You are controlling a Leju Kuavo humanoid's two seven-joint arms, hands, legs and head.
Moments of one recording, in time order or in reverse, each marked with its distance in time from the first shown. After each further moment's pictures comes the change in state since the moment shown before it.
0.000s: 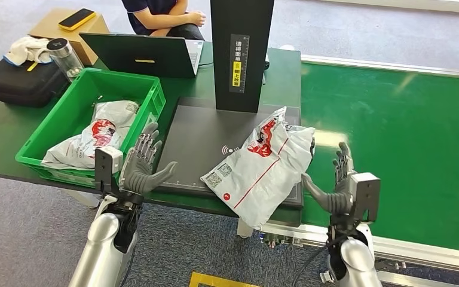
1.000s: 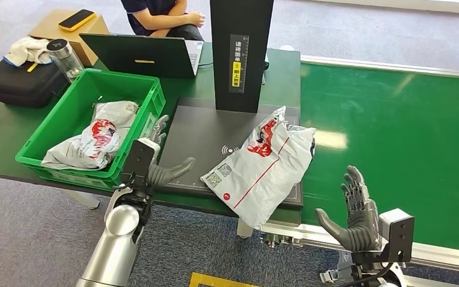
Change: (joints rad) left arm -0.064 -0.044 -0.057 0.029 -0.362 0.170 0.053; right arm 0.230 0.125 -0.273 -0.283 0.076 0.427 0.068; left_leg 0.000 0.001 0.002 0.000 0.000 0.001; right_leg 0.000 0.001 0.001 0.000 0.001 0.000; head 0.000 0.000
